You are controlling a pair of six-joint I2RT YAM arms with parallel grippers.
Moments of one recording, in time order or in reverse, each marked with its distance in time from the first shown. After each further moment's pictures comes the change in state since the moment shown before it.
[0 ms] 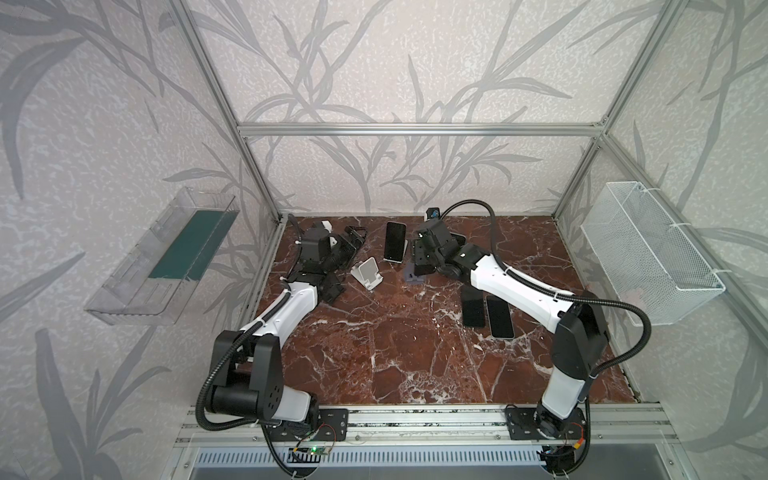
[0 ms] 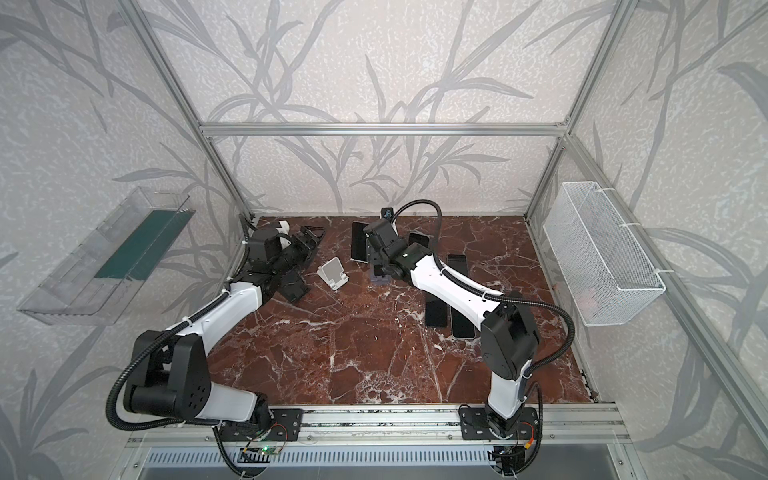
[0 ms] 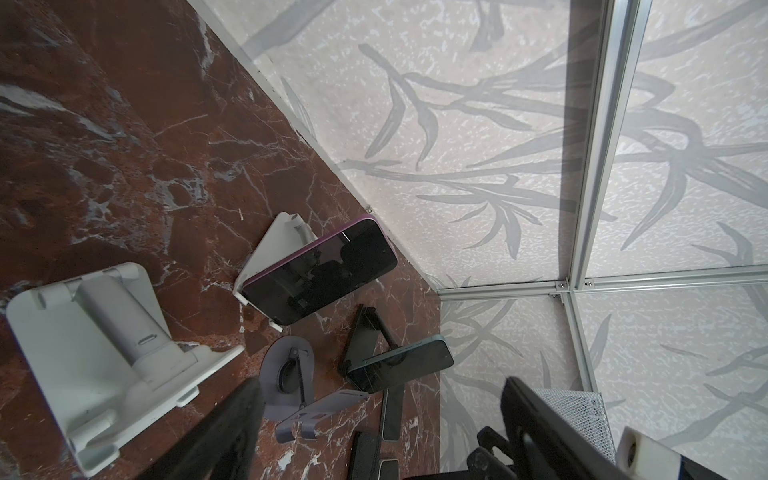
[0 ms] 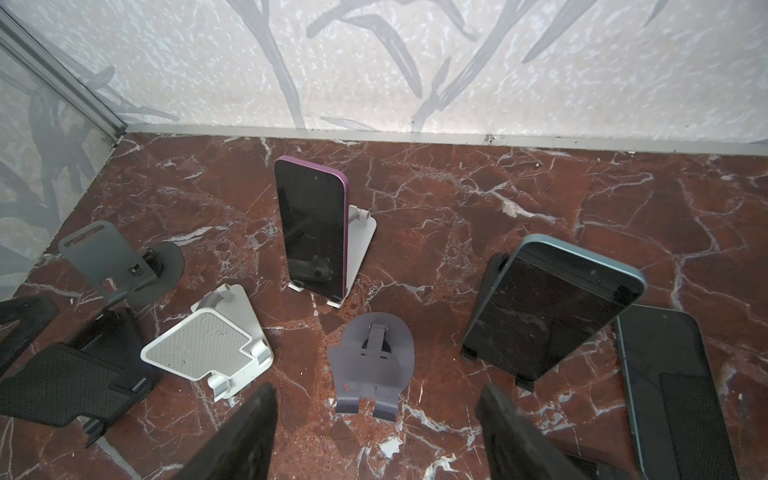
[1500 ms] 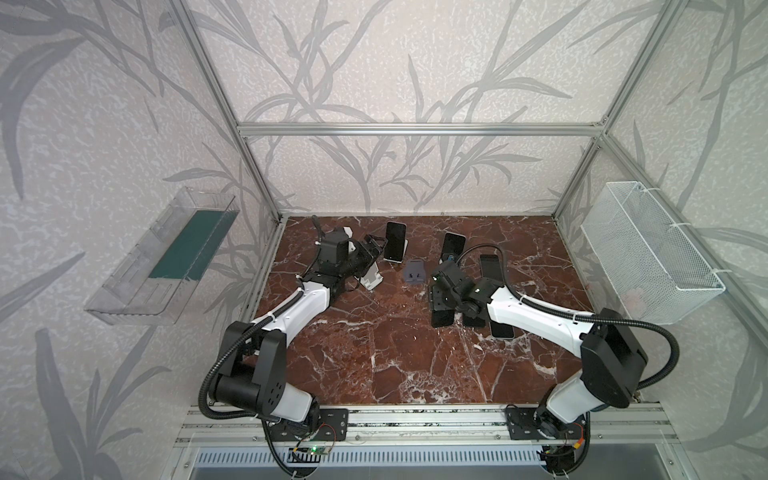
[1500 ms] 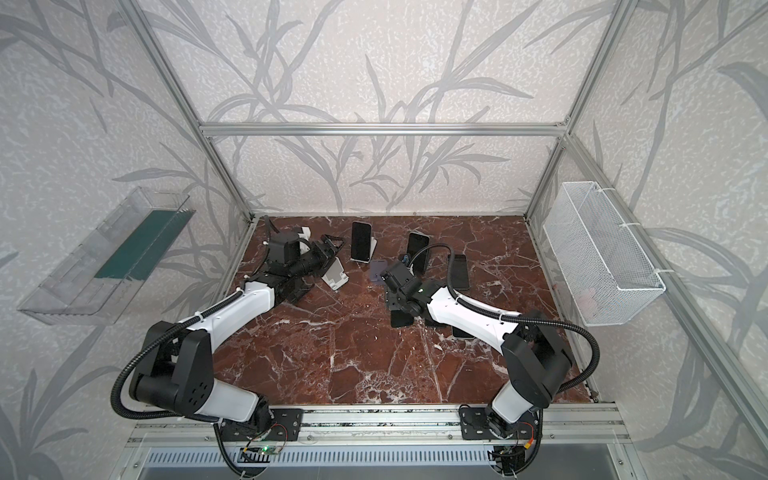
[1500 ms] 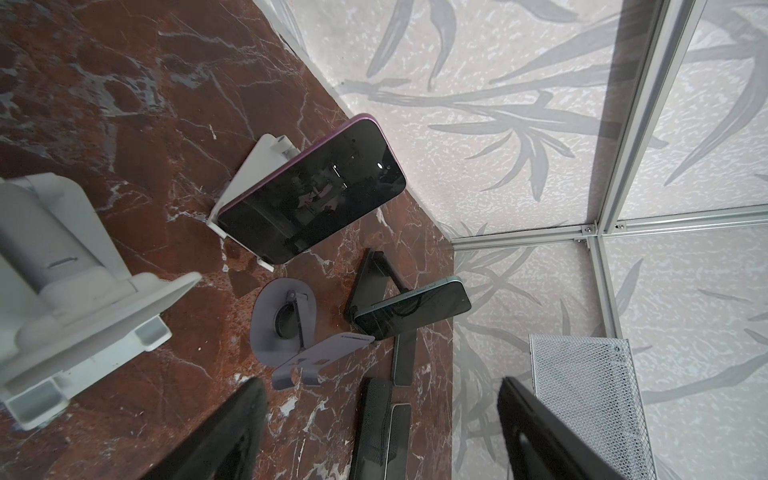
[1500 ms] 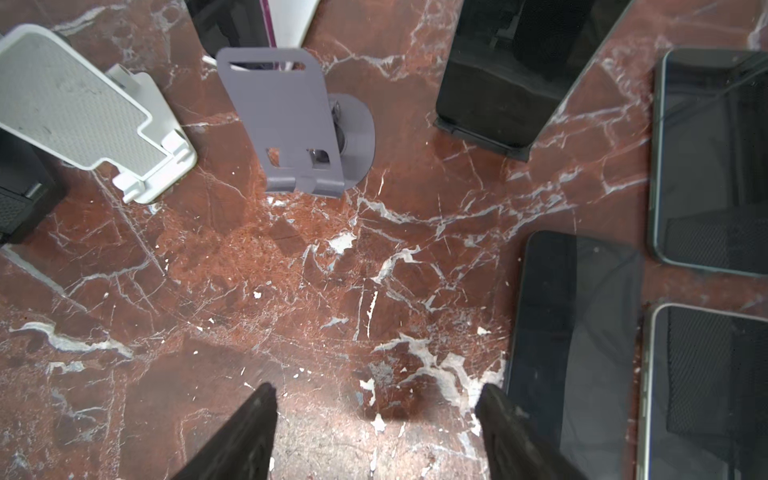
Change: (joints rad) left arm -0.119 0.039 0.000 -0.041 -0.001 0.026; right arm 0.040 -0.193 -0.453 -0.043 -0.136 0.180
